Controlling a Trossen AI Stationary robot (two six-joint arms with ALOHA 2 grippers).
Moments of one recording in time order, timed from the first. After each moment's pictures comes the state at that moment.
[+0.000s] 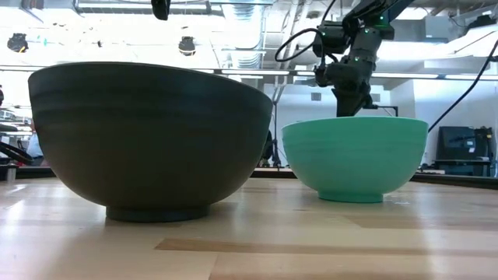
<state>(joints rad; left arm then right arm) 0.02 0.93 0.80 0.17 -0.18 -0.23 -0.48 1.49 1.13 -0.88 -0.08 0.03</state>
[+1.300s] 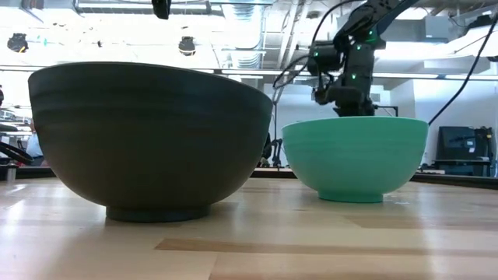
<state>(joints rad) 0.02 0.93 0.80 0.18 -0.16 -0.23 -0.49 1.60 1.13 -0.92 -0.02 0.02</state>
